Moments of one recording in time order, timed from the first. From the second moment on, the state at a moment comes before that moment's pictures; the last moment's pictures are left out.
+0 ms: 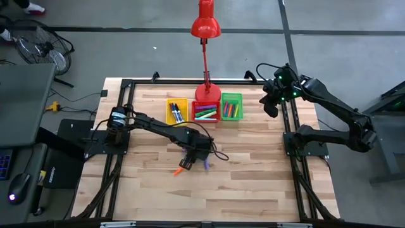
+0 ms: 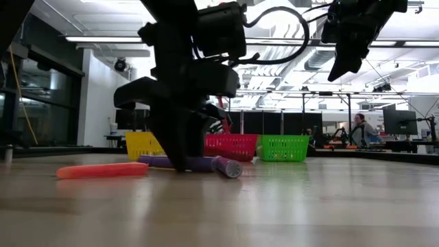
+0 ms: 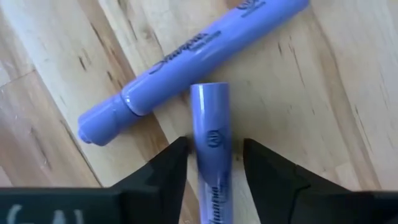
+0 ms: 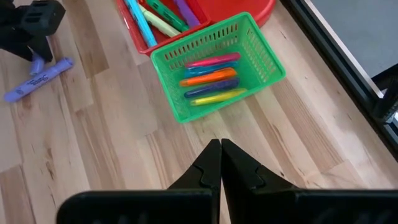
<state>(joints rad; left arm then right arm) -0.12 2.01 1.35 -0.65 0.09 0.31 -0.80 1.01 0.97 -0.94 -0.30 -0.24</state>
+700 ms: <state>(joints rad) -0.11 2.01 1.35 -0.66 0.08 0.28 -0.80 1.01 0.97 -0.94 -0.30 -0.25</state>
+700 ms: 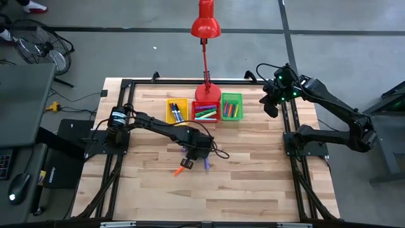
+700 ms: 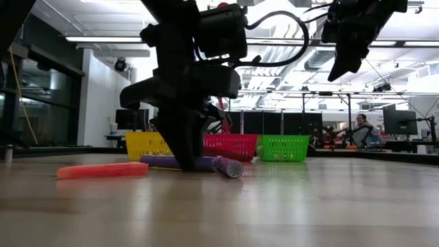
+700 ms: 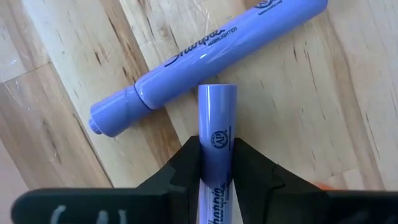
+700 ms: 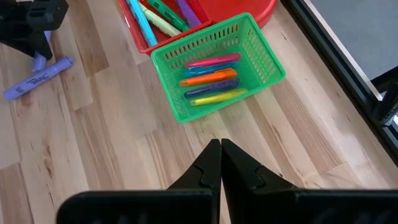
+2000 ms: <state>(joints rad) 0.16 1.87 1.67 -0.93 -0.17 0.06 -0.80 1.00 0.97 -0.89 -0.29 -0.27</state>
